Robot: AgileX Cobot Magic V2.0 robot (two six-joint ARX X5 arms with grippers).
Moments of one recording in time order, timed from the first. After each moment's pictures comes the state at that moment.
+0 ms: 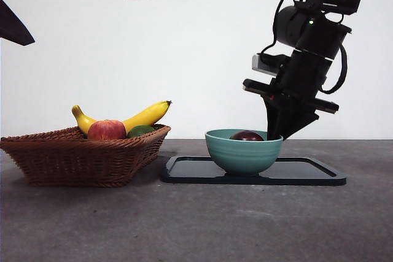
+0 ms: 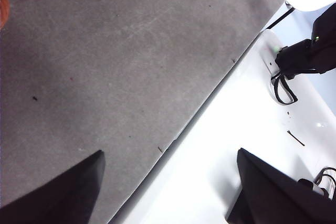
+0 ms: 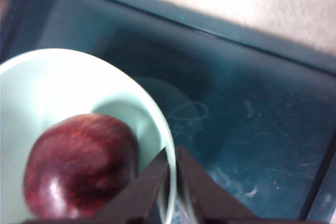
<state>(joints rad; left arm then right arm) -0.42 1.00 0.96 -1.01 0.66 0.11 0.31 1.91 1.39 -0.57 -0.23 0.10</state>
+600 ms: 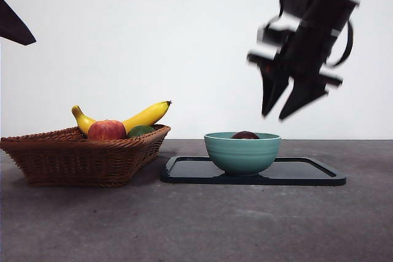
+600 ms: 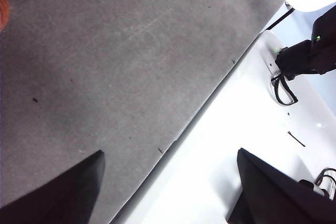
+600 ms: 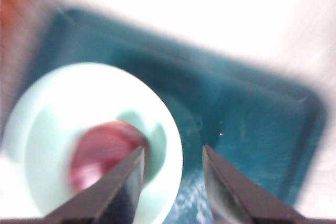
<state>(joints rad) -0.42 1.00 0.96 -1.00 0.66 0.11 0.30 1.77 1.40 -0.58 -0.22 0.10</state>
